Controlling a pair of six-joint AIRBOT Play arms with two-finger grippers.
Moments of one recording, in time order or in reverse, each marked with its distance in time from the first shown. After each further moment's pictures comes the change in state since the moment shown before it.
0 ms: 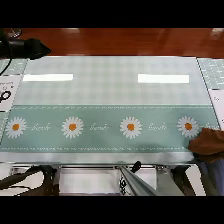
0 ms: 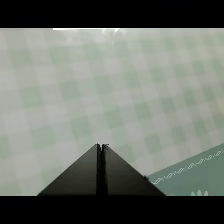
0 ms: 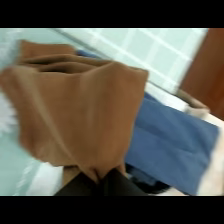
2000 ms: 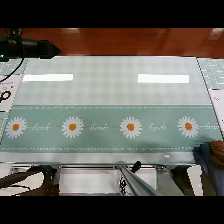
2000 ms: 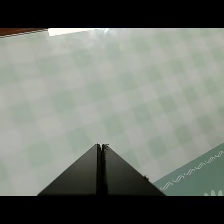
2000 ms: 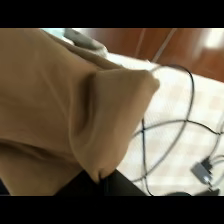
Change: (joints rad) left arm -0.067 -0.033 0.000 0.000 0.067 0.092; right arm -0.224 0.039 -0.187 -0.398 0.002 -0.115
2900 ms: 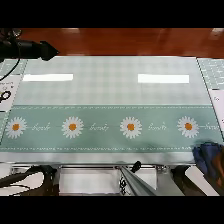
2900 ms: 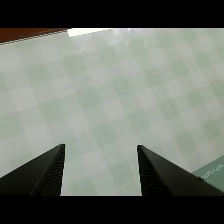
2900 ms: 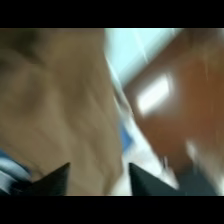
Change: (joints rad) left arm 0.027 -0.006 0.000 0.048 -0.002 0.050; right arm 0.417 -0.255 -0.083 0.088 -0.204 -0.230
